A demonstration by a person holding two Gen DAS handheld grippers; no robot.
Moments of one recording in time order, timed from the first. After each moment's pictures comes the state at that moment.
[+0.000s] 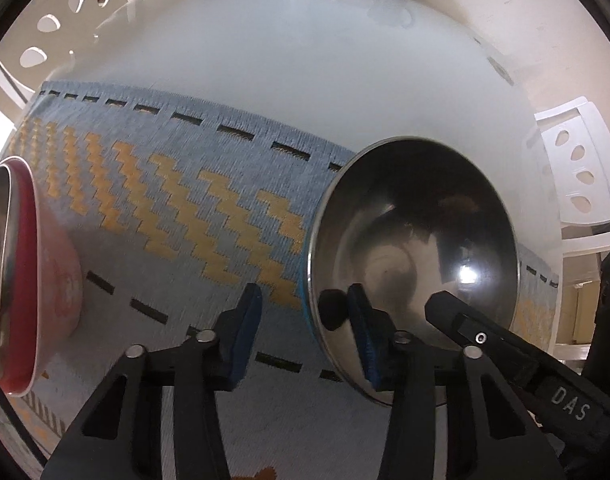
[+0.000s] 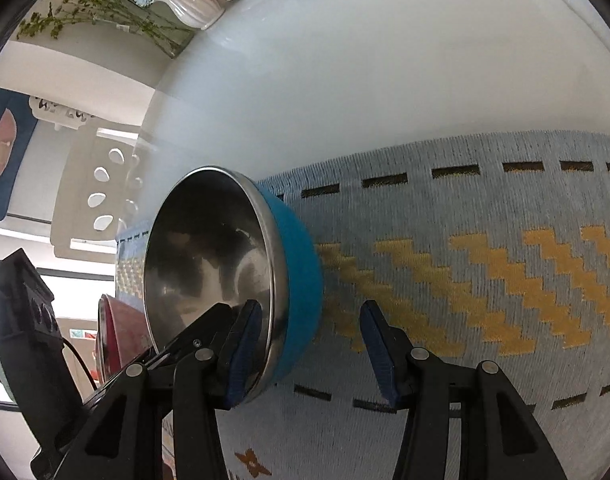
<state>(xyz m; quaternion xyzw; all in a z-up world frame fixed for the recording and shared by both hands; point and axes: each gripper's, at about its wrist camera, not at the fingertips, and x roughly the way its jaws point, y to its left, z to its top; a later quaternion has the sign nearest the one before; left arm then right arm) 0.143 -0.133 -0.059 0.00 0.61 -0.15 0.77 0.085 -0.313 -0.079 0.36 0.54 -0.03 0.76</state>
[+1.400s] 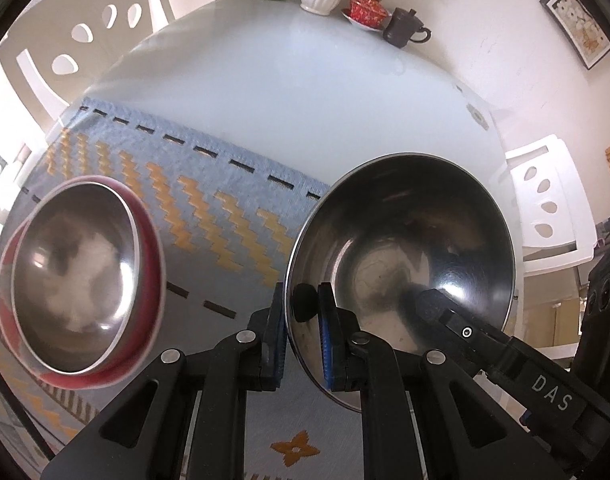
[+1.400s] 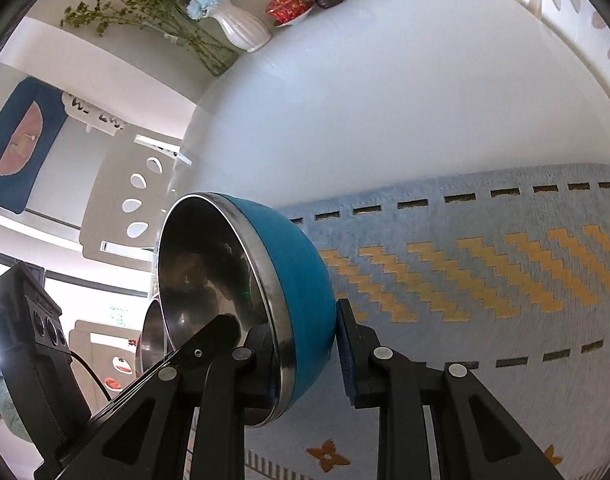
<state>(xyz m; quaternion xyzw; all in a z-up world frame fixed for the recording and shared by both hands) 0.133 -0.070 0.004 -0.05 0.57 -0.17 0.80 0.082 -0.255 -0.019 0.35 0.49 -0.03 0.80</state>
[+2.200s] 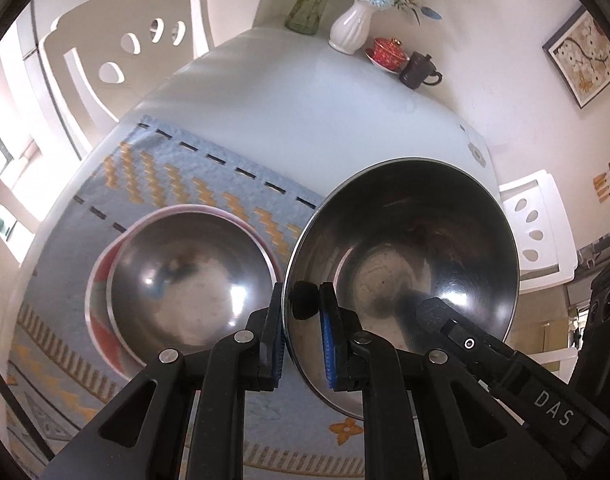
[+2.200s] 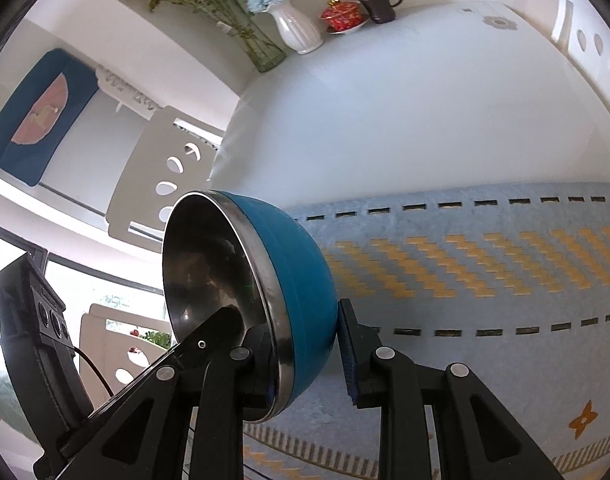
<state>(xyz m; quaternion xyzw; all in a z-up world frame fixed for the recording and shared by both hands) 0.140 0.010 0.039 -0.08 0.55 -0.17 0.81 0.088 -0.174 0.025 0.31 0.48 -0.02 0.82</state>
